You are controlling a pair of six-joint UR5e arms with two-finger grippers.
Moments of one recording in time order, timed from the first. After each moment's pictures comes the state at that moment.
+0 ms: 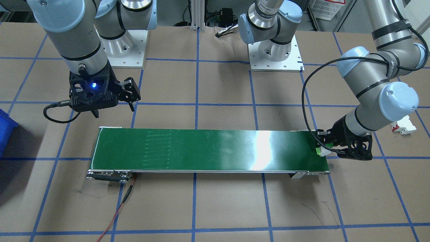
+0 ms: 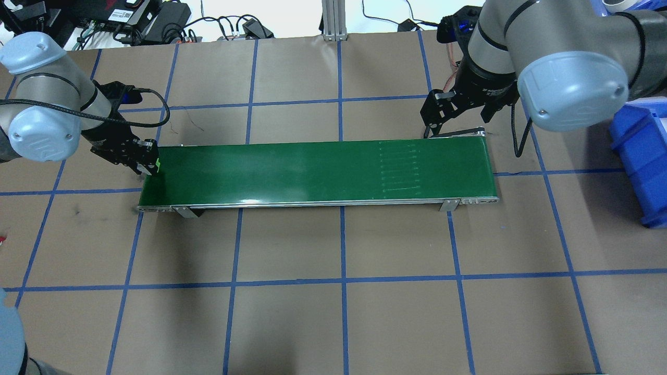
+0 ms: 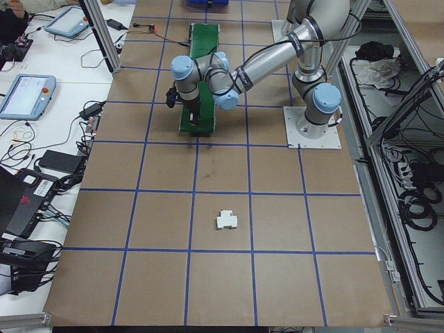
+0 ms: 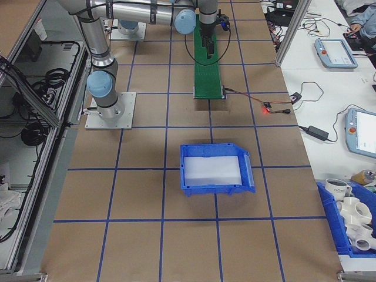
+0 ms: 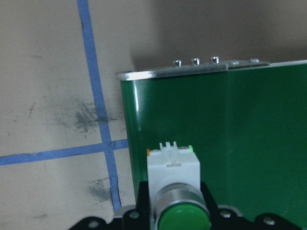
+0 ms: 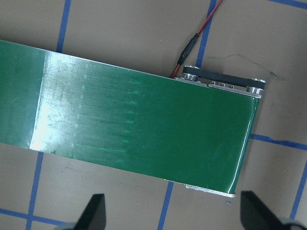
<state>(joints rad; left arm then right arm) -1.23 -1.86 -1.79 -1.18 1.55 0.43 1.62 -1.50 1.67 -1.80 -1.56 -0.17</state>
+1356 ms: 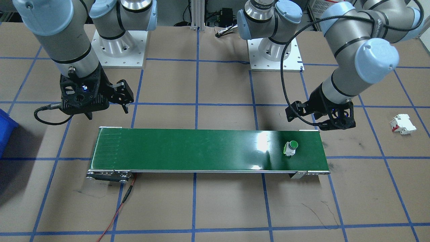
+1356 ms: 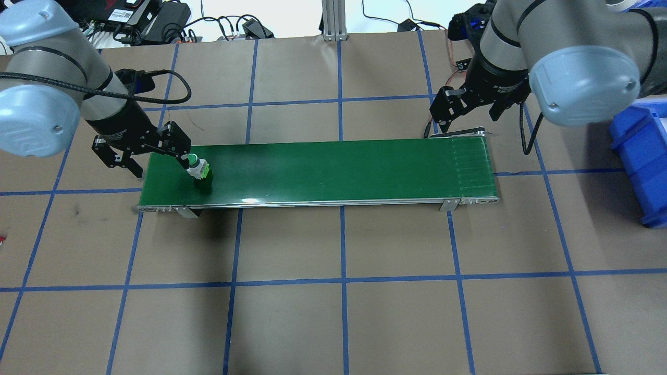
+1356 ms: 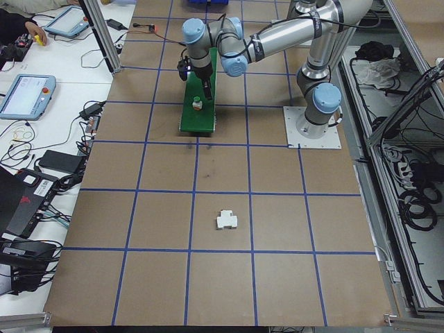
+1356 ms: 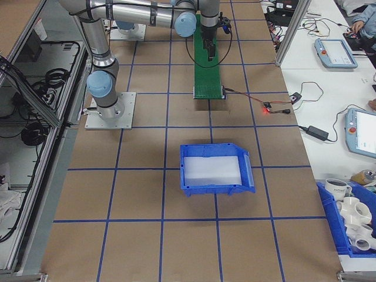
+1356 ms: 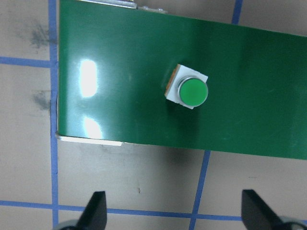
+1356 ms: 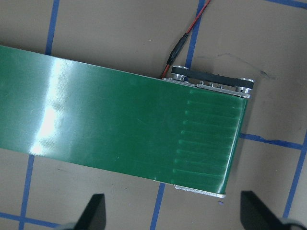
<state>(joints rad) -1.37 -1.67 -1.77 -1.42 1.53 0.08 1.58 -1.50 1.67 -1.80 -1.56 -0.19</state>
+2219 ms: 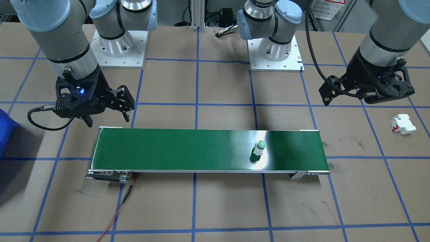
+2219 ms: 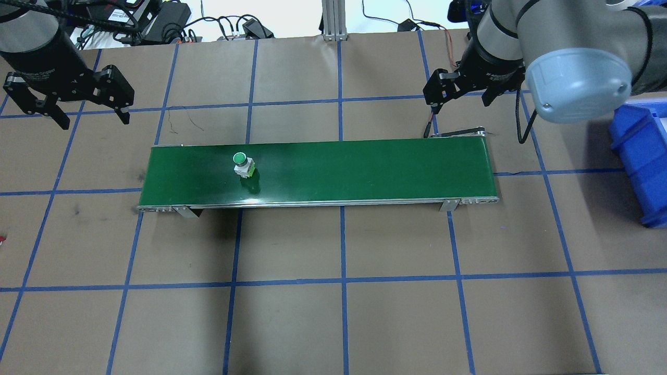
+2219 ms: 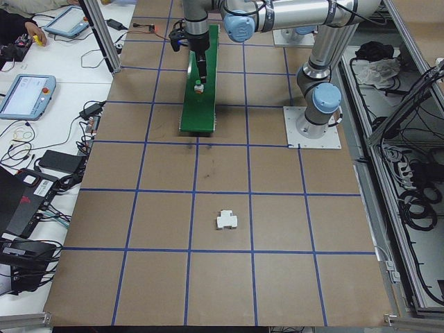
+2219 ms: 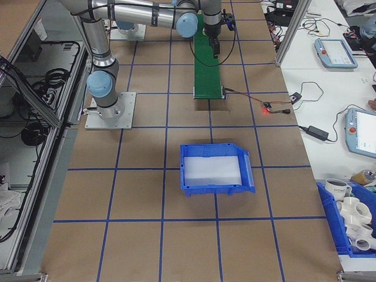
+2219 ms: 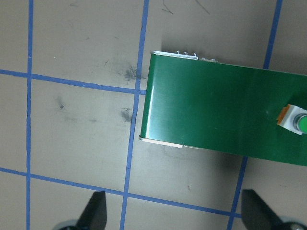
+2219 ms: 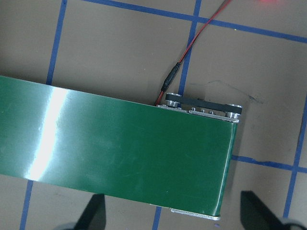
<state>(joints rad) -1.37 -1.62 -1.53 -1.59 1.70 0.05 1.59 -1.49 1.67 -1.90 -1.52 -0.13</state>
